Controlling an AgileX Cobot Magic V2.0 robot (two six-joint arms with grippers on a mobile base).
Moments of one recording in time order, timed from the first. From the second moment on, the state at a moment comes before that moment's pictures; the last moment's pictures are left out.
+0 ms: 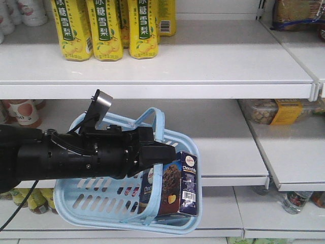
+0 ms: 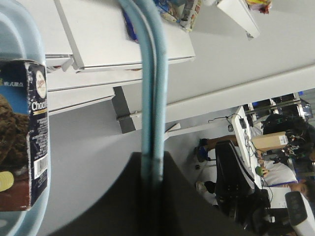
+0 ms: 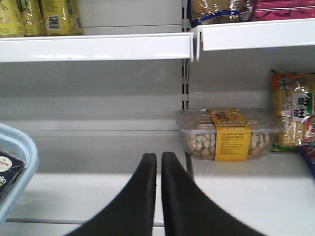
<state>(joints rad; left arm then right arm) -0.51 1.42 -0.85 -1.66 0.68 0.76 0.06 -0.01 0.03 -0.03 0.07 0.08</state>
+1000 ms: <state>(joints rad) -0.52 1.42 -0.84 -1.64 0.71 0.76 0.06 -0.01 0.03 -0.03 0.07 0.08</state>
